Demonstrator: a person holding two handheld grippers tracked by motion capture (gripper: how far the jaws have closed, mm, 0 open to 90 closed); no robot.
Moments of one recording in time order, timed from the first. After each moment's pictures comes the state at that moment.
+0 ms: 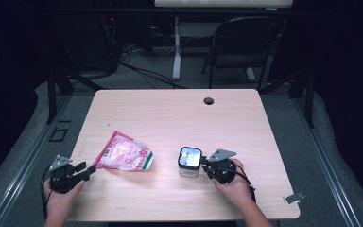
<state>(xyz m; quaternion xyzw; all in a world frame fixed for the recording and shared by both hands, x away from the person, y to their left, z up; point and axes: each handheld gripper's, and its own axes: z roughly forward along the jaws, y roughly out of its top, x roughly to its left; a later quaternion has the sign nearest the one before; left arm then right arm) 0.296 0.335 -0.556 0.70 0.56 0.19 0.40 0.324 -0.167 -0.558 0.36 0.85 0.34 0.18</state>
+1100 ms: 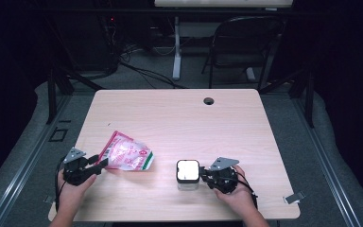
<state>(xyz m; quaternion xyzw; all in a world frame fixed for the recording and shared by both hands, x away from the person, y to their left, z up) 0.318 0.304 -0.550 0.73 0.52 0.19 0.41 0.300 -0.170 -0.559 0.34 0.86 0.36 0.14</state>
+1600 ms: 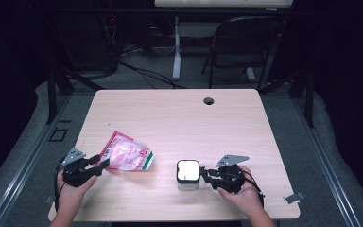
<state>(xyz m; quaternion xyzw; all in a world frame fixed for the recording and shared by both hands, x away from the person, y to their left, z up) 0.308 0.295 -0.538 0.73 0.49 0.18 0.43 0.292 -0.182 -0.534 0.38 0.84 0.38 0.10</state>
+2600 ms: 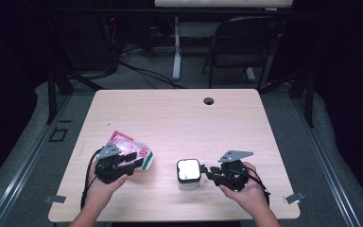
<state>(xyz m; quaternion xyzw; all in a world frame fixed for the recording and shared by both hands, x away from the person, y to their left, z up) 0.310 0.189 -0.497 0.79 0.39 0.11 0.46 0.285 -0.182 -0.498 0.40 0.83 0.38 0.10</state>
